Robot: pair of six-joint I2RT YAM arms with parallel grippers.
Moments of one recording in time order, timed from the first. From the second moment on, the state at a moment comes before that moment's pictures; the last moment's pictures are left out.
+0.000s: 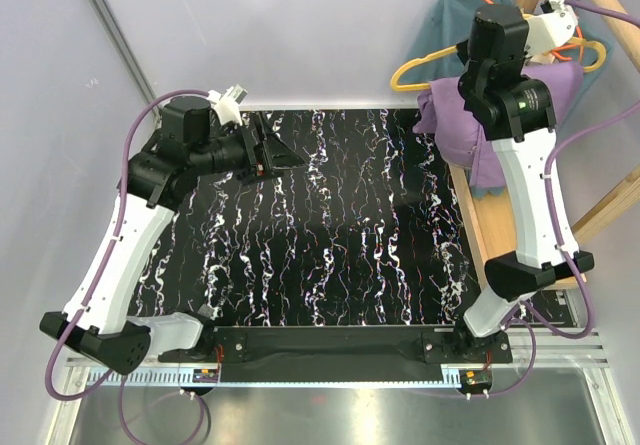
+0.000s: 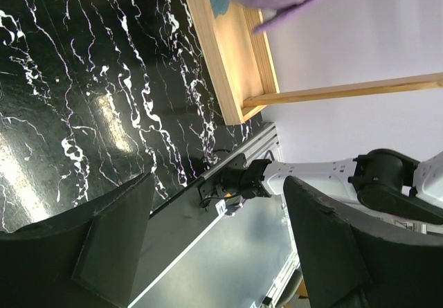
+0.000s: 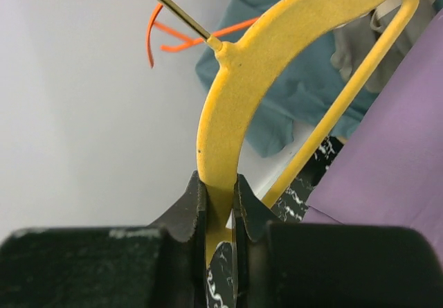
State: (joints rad) left arm -0.39 1.23 1.58 -0.84 0.57 -0.73; right arm 0.35 1.67 2.33 -0.81 0.79 0.86
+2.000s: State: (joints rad) left arm -0.39 1.32 1.62 -0.88 0.58 -0.71; right arm 0.05 1.58 2.07 -0.87 0.58 0.90
